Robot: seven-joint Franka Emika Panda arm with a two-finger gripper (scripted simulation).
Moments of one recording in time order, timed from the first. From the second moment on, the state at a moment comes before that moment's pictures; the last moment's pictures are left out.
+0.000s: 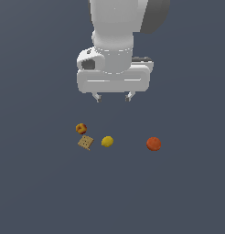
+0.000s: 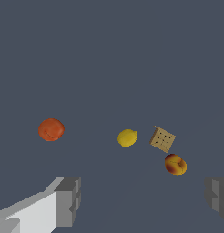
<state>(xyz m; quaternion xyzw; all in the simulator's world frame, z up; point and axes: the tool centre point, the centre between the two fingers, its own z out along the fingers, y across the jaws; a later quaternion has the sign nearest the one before) 0.014 0.003 0.338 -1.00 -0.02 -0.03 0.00</state>
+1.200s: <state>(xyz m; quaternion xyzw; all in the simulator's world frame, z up) 0.015 -0.039 0.278 -0.99 -0.11 -0.02 0.00</state>
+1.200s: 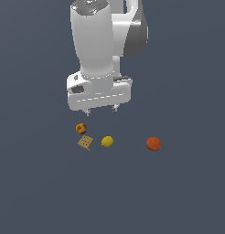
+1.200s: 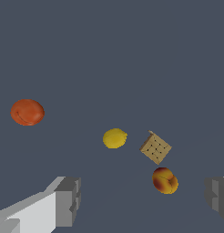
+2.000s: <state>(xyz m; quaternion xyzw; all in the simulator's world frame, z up) -0.005 -0.102 0.191 -0.97 -0.24 -0.01 0.00</state>
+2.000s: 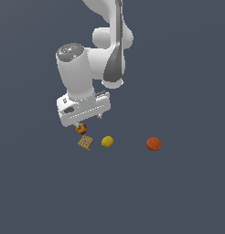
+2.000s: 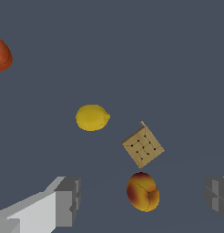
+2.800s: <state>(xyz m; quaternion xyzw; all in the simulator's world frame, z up) -0.047 -0.159 0.113 -0.93 -0.37 -0.01 0.00</state>
